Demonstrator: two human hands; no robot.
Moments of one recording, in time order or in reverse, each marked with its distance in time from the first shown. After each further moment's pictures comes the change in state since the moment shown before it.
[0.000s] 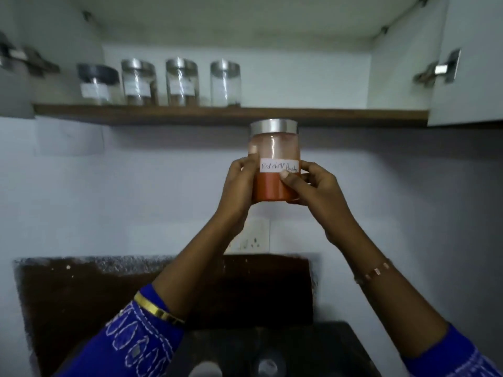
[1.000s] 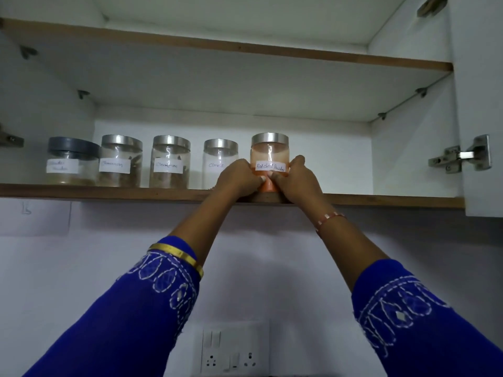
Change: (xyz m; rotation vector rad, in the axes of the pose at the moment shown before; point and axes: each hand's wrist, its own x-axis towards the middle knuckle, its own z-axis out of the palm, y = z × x) left_hand 0.229 0.052 -0.001 0.876 0.039 0.157; right_hand 0.243 -0.017 0.024 -0.554 0.165 -0.129
